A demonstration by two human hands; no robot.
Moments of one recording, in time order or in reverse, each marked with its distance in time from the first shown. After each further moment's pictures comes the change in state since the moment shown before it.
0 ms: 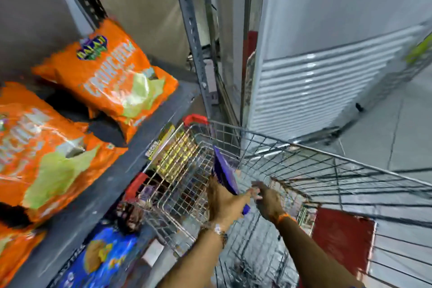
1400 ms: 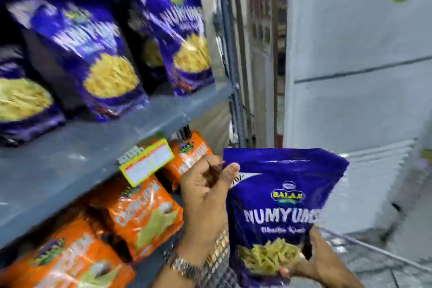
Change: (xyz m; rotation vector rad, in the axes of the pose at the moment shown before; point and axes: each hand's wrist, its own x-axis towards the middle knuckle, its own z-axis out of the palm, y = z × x) left_hand -0.189 0.208 -0.215 -0.671 0.268 1.021; right_hand -0.204 -0.175 -0.084 0.020 -0.164 -0.658
